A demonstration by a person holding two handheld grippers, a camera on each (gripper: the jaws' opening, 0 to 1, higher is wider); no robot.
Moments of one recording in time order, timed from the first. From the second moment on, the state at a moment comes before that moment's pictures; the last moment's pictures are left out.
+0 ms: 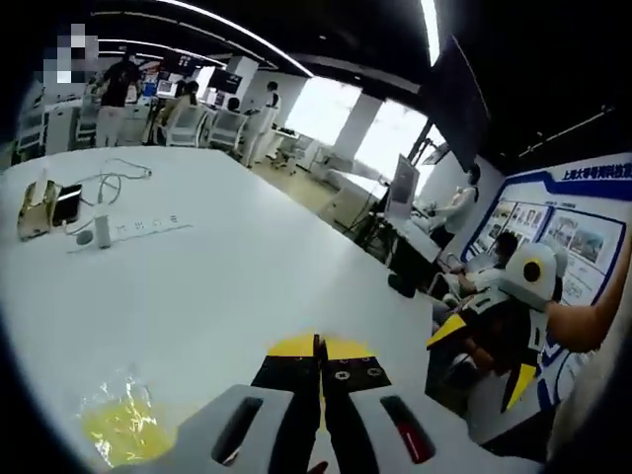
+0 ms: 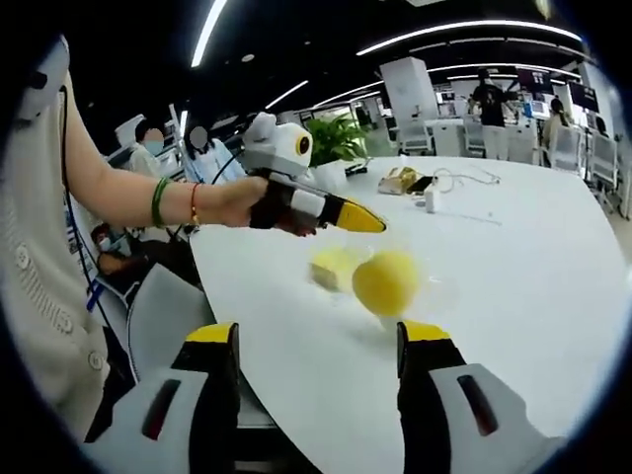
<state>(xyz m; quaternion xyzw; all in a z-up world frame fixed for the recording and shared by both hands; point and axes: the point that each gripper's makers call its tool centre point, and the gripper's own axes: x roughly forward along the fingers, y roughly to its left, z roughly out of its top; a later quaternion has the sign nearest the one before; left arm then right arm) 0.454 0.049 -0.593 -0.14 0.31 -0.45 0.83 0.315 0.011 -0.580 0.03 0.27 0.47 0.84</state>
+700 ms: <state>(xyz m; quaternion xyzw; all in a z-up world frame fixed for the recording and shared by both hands) 0.534 0.078 -0.676 -0.18 0.35 -0.34 0.85 0.322 -0.001 -0.601 0.06 0.29 0.47 0.83</state>
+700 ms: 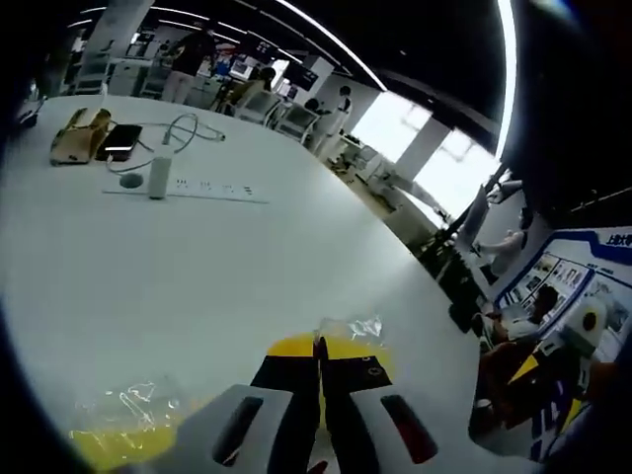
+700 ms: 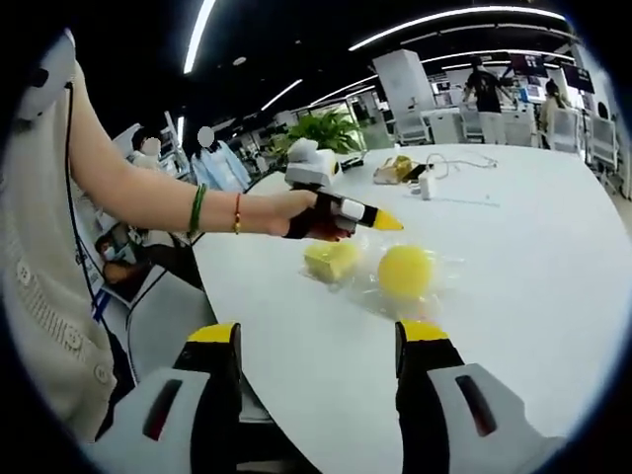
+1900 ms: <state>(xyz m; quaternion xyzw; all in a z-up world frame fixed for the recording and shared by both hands) 0.554 0.098 -0.711 0.02 0.36 -0.31 0.88 0.315 -0.001 -0.604 0.08 0.29 0.45 0.84</state>
